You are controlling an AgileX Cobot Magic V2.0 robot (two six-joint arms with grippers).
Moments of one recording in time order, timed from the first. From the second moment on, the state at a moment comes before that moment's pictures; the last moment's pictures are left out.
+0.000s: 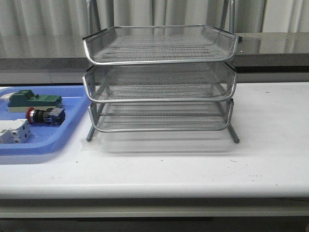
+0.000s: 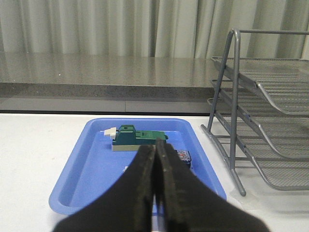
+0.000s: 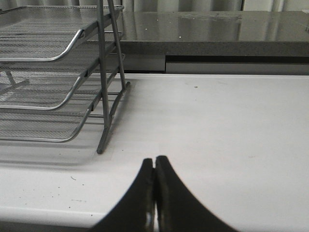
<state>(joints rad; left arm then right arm) -0.07 0.00 0.00 0.14 0.05 -0.20 0.07 -0.01 0.03 -0.04 0.14 0.06</state>
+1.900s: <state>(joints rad) -0.07 0.00 0.00 0.14 0.05 -0.20 0.07 0.88 -0.70 0.37 0.65 0.06</state>
